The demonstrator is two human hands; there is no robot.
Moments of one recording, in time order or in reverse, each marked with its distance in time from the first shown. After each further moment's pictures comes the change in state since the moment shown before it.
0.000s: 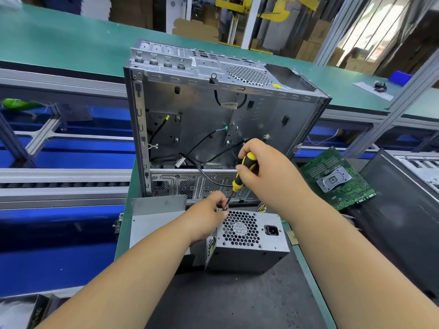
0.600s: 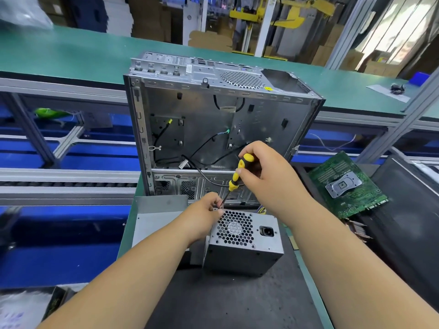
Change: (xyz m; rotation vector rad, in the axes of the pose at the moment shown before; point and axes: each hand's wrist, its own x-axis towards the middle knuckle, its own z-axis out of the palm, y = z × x) left_hand -0.013 0.012 0.005 -0.047 0.122 -0.077; right_hand -0.011 0.012 -0.005 0.253 0.049 -0.047
